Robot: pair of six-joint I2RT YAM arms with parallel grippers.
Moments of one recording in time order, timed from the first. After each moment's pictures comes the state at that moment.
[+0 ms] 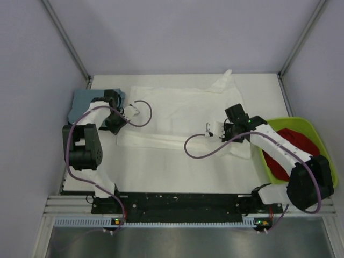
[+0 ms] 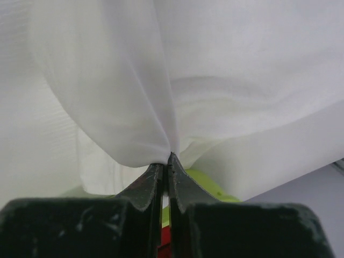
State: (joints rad) left arm 0.02 1.74 1.26 -0.88 0.05 0.90; right arm 0.43 1.28 0.94 -0.78 0.05 -1.06
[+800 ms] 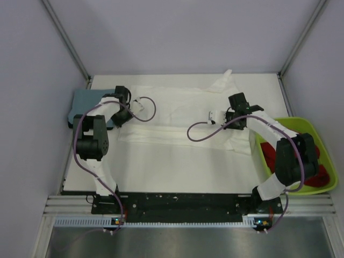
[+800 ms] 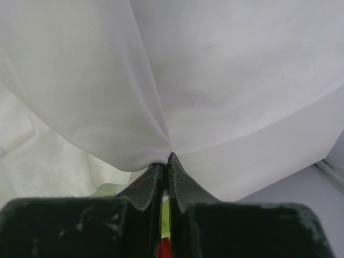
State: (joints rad) left arm -0.06 1.94 1.40 -0.78 -0.14 0.80; right arm 0.29 1.56 1.07 -0.61 0.04 -1.21
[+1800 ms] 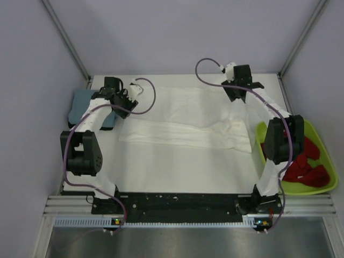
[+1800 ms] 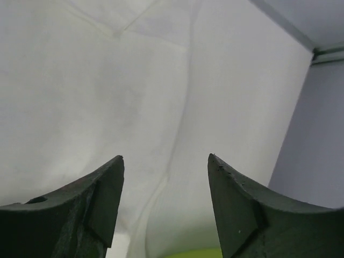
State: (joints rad) left arm -0.04 1.74 1.43 -0.63 0.14 0.66; right arm 0.20 1.88 1.52 -0.35 0.25 -0.51
